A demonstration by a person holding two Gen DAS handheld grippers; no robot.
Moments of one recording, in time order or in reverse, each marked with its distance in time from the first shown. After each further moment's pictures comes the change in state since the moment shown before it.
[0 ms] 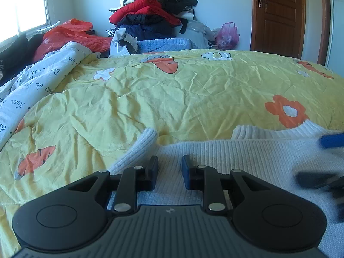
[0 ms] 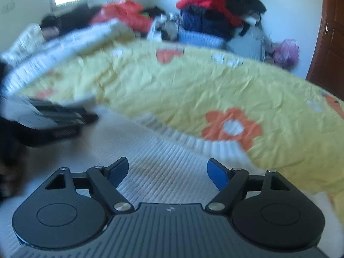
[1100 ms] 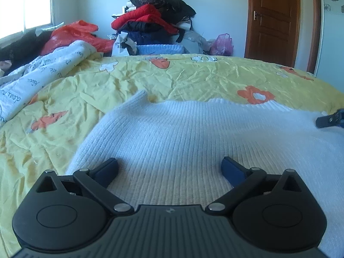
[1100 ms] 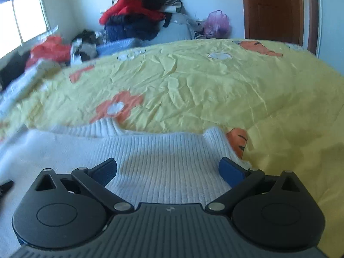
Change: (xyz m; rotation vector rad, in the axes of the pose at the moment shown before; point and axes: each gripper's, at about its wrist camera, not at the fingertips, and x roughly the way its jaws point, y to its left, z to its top) left arm -0.070 -0.015 -0.065 -0.048 -0.069 -0.035; right arm -0.057 -0.125 -0.066 0.362 -0.054 -0.167
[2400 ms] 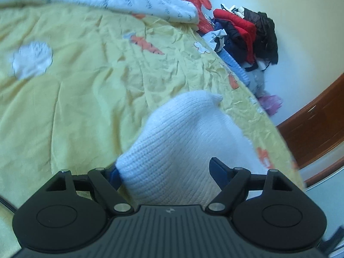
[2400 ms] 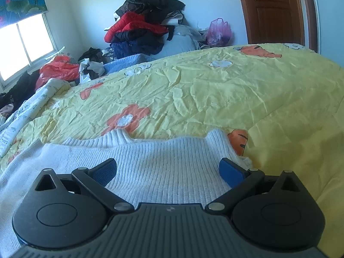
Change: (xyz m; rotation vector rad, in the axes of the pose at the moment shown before) left arm -0.074 0.077 -0.044 -0.810 0.079 0.030; right arm -0.019 -0.016 -0.011 0.107 -0.095 0.105
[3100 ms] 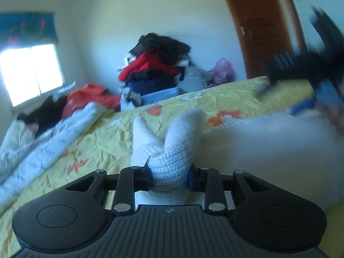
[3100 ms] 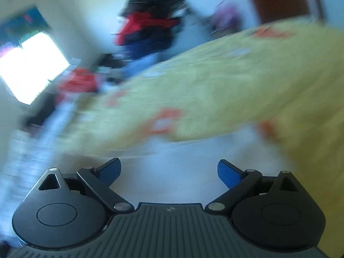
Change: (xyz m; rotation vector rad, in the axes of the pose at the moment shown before) left arm -0.037 -0.134 -0.131 1.030 -0.379 0.054; right arm -0.022 0.017 0.022 0.204 0.087 0.260
